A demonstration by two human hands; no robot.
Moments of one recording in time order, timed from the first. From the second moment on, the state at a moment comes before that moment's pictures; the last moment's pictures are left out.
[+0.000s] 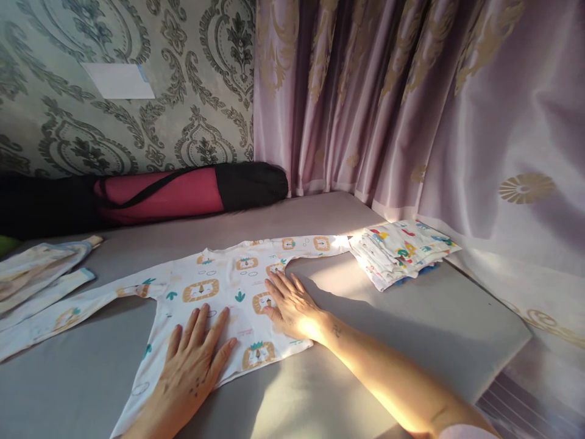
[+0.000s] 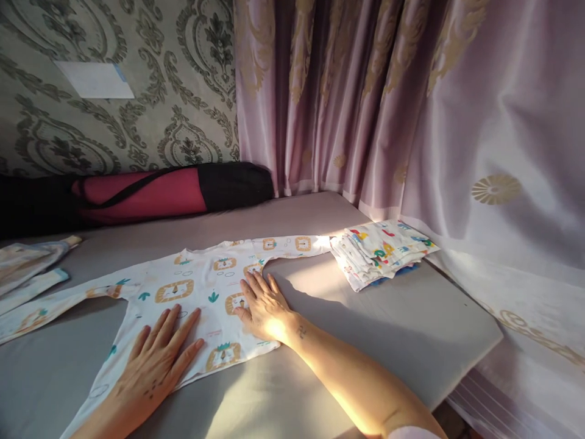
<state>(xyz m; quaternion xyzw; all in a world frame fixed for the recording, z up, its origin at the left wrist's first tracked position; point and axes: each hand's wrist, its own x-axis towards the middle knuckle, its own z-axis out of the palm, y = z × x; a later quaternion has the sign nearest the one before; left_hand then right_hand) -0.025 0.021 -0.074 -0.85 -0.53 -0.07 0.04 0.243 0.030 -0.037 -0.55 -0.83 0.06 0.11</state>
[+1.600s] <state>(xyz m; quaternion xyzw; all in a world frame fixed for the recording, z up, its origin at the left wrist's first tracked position) -0.048 0.065 -0.047 -0.93 -0.35 -0.12 0.02 0.376 -0.042 0.049 -0.70 -0.69 0.15 0.05</state>
